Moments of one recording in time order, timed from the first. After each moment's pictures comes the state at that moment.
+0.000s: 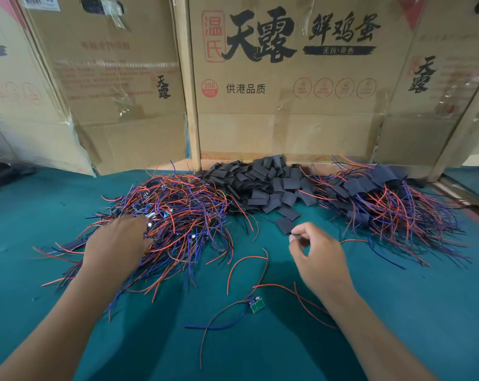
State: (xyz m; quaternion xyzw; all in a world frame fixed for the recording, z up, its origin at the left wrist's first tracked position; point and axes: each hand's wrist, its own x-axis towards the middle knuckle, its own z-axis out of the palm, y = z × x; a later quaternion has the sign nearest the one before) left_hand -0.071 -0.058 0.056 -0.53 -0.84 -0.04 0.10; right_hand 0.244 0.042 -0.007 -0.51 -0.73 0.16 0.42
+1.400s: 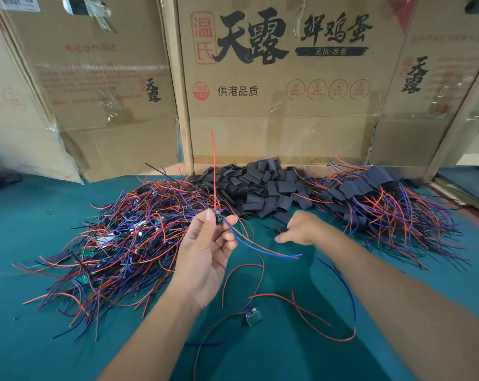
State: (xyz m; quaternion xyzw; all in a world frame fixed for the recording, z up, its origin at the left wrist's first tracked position) left_hand 0.054 -0.011 0.029 -0.24 -0.28 -0.75 -0.55; right_hand 0.225 0.156 0.024 -0.61 -0.76 0.23 0.00
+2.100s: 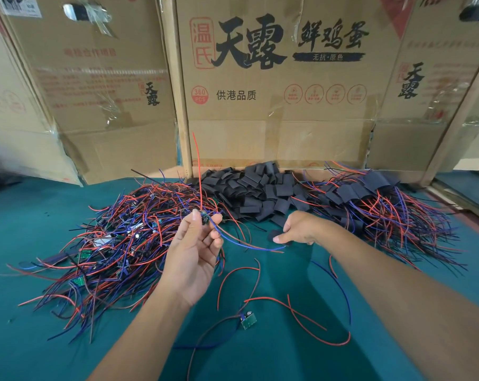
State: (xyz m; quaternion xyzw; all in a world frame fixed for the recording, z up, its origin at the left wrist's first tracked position) left_hand 0.042 -0.005 0.028 -0.21 -0.28 -0.77 -0.54; right_hand 0.235 0.177 0.021 -0.57 -0.78 0.25 -0.03
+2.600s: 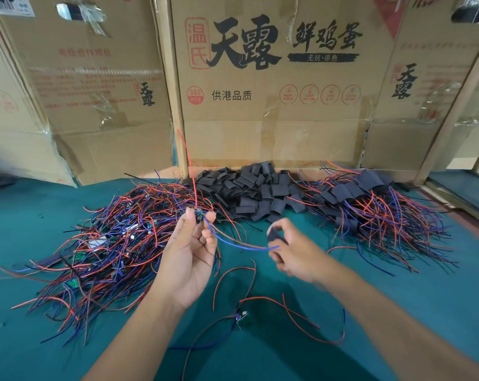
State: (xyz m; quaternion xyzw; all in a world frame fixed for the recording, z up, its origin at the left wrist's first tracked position) left_hand 0.041 -0.005 0.029 -0.19 -0.22 -0.77 -0.57; right_hand 0.238 0.082 0.013 -0.44 -0.72 0.48 0.25
